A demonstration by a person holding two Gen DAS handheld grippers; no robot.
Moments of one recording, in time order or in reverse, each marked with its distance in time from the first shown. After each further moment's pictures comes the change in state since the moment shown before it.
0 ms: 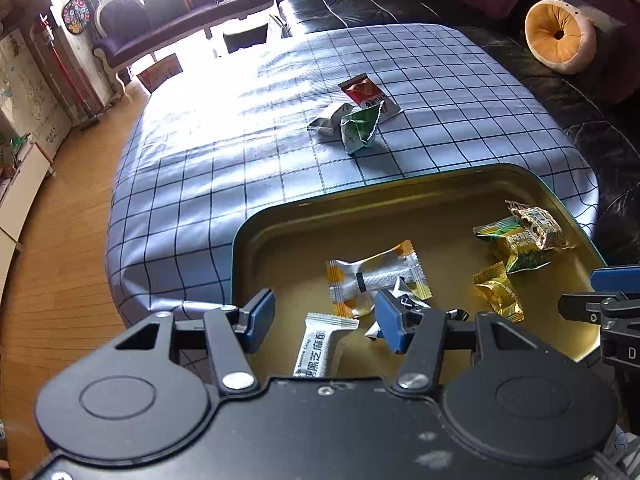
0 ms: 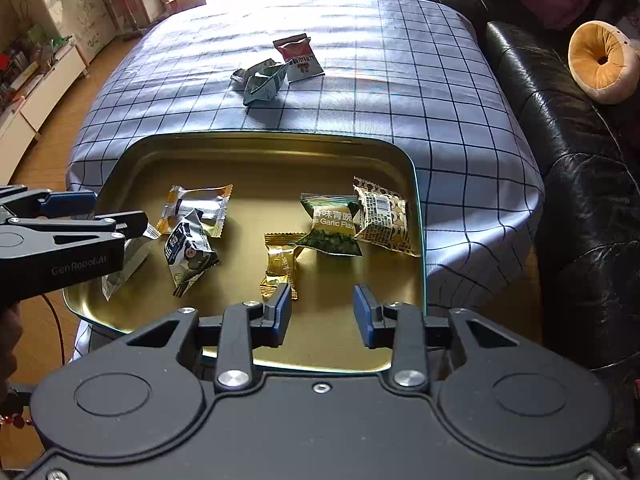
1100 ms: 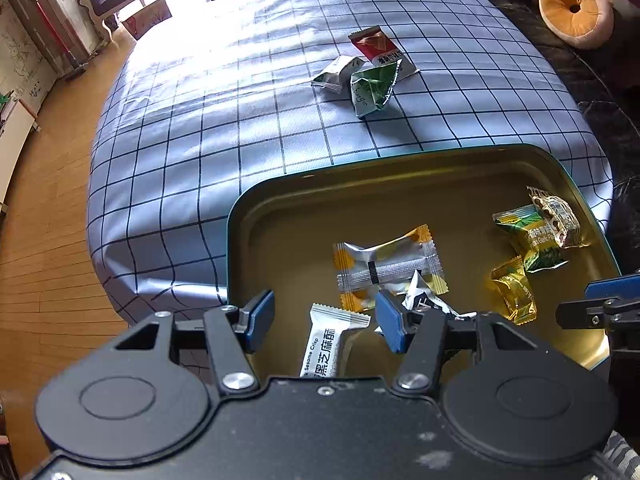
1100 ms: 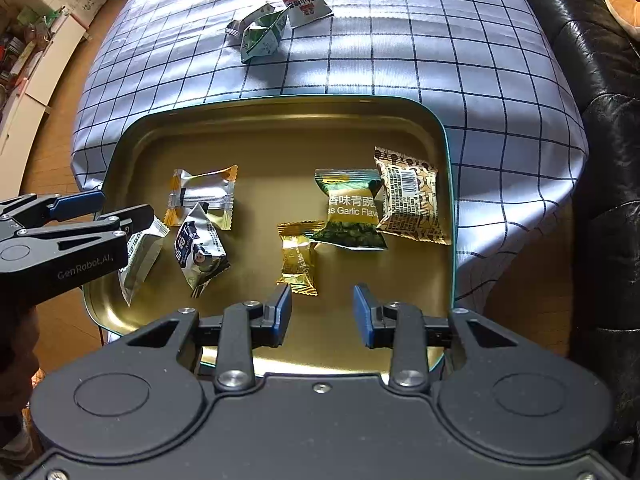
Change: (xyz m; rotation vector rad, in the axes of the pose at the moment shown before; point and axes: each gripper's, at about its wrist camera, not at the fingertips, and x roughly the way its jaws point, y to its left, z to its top) left arm 0.035 0.015 0.024 -0.041 0.197 -0.059; right arm 0.031 -0.015 0.039 0.090 0.267 0.118
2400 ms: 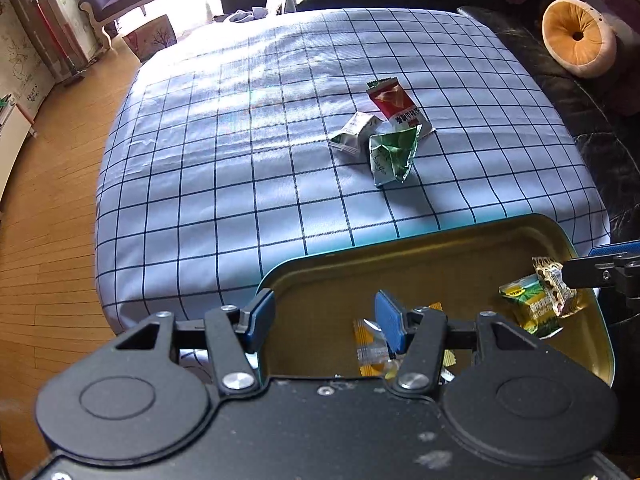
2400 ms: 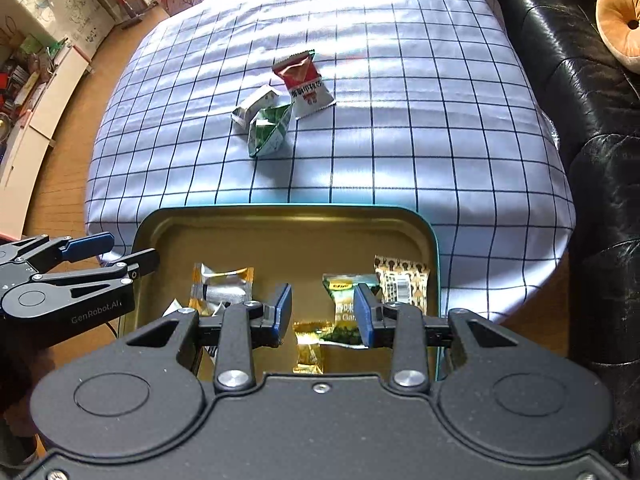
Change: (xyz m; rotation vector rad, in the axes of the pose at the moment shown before) left arm -0.006 0.024 0.050 -0.023 -0.046 -0.025; right arm -0.031 0.004 0.061 0.015 -0.116 0.004
